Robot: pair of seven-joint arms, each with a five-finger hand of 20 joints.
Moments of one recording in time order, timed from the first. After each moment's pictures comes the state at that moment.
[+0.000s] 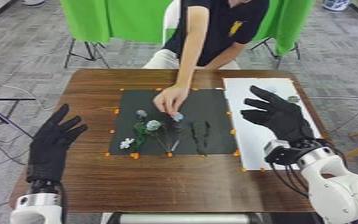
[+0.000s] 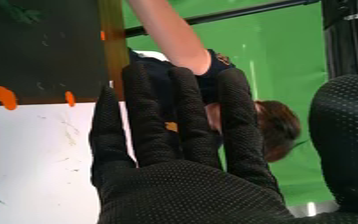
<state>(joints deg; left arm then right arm) 131.8 -51.4 -90.4 -124.9 39.2 24.6 28.0 -112.1 -61.7 95.2 -119.1 -51.7 -4.0 8.4</state>
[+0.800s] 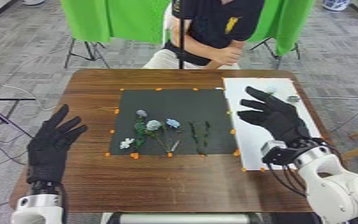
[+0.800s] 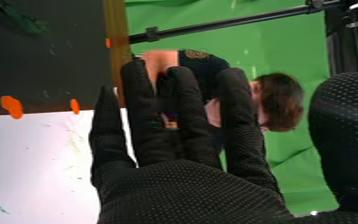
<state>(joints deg) 131.9 -51.4 -89.8 -124.7 38.2 24.5 29.3 -111.2 -61.7 94.3 -118.7 -52.7 -4.8 9.0</state>
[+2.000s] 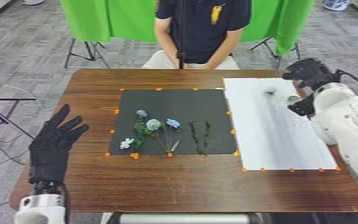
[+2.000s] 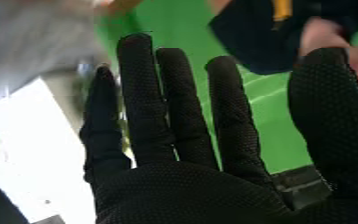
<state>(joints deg) 130.9 -50.1 -88.0 -124.4 36.7 25.5 31.6 -69.4 -39.4 65.5 -91.9 -105.4 5.1 31.8</state>
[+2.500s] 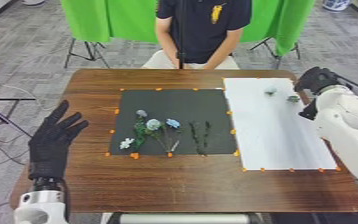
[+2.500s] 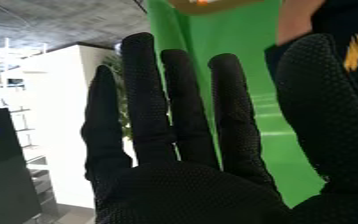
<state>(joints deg) 129.4 -50.5 -88.2 -124.3 37.1 25.4 30.8 -68.2 -43.3 65.9 -83.9 -119.0 -4.5 34.5</state>
